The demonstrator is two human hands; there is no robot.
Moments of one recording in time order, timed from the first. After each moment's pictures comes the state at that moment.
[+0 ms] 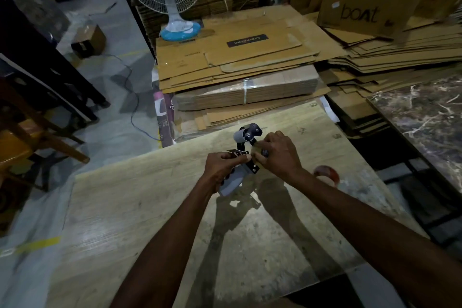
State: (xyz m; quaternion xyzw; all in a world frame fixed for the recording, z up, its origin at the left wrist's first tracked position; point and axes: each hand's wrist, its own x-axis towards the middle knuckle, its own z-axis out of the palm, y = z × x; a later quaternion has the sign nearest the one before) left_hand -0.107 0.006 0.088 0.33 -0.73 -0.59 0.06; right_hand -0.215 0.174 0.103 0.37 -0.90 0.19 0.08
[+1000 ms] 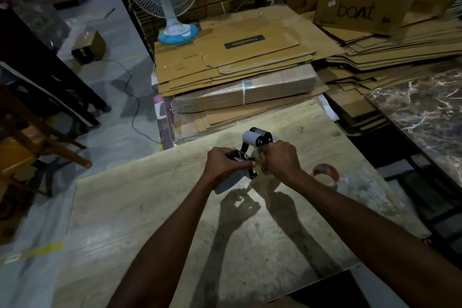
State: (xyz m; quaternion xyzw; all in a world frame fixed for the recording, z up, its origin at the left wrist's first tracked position) left_hand -0.108 0.005 0.108 0.18 -0.87 -0.46 0.06; right_hand -0.202 0.174 0.113 0.31 -0.94 0.12 0.04
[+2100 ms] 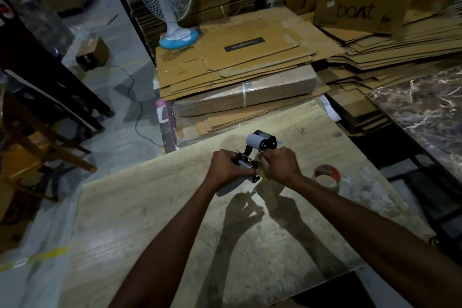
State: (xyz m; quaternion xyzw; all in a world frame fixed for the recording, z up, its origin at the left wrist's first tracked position) left_hand -0.109 0.016 0.121 0.15 -0.91 -0.39 0.04; right_hand -0.209 0.182 0.089 0.35 -0.91 0.19 0.07
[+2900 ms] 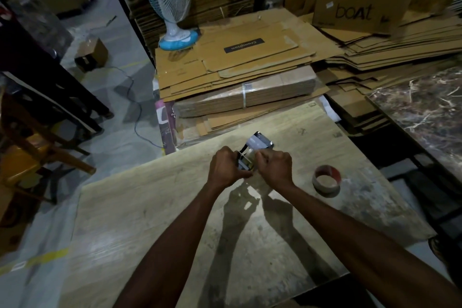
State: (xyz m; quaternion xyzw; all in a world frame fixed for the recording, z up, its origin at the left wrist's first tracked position) left_hand -0.114 0.022 0.122 0.21 -0.95 -0.23 0.01; right_hand -0.183 0.164 0.090 0.24 -0.90 0.34 0.09
